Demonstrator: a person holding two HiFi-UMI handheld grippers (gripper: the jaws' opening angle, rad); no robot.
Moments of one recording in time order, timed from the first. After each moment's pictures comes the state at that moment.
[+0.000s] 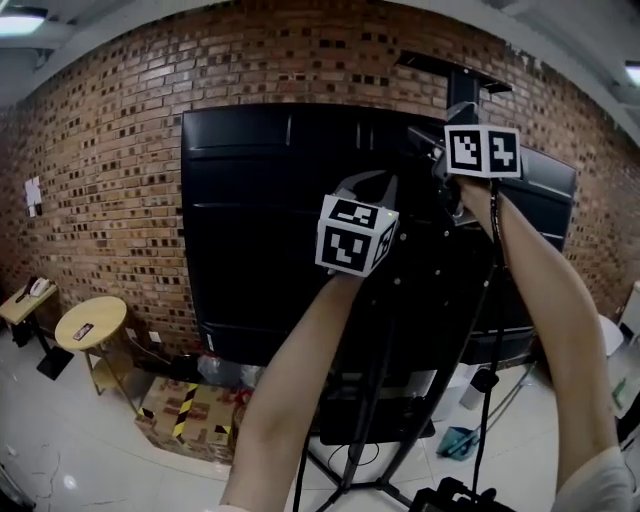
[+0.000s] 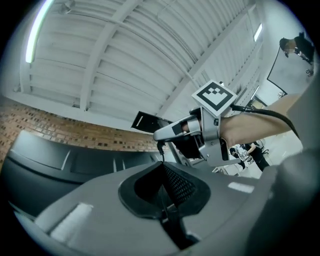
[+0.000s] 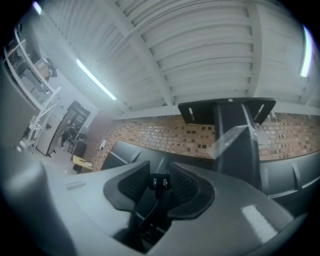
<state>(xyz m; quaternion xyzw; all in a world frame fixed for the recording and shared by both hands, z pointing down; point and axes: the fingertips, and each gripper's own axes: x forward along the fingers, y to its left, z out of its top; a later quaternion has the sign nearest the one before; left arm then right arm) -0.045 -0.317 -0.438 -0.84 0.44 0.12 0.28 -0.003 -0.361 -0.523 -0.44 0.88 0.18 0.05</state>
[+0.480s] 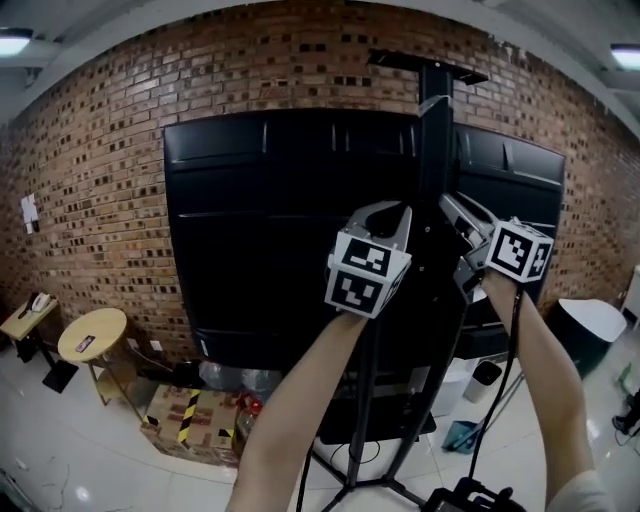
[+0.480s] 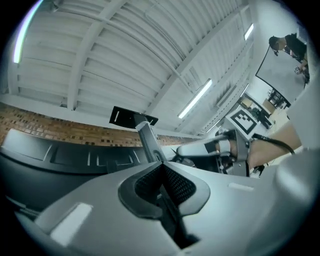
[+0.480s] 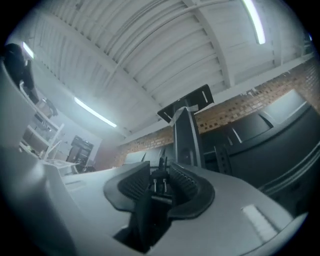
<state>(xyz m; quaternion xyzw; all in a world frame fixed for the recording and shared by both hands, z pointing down) 0.027 -0.287 -0.401 -0.86 0.41 0.09 0.30 0.104 -0.310 -0.418 -0.37 0.90 0.09 0.19</state>
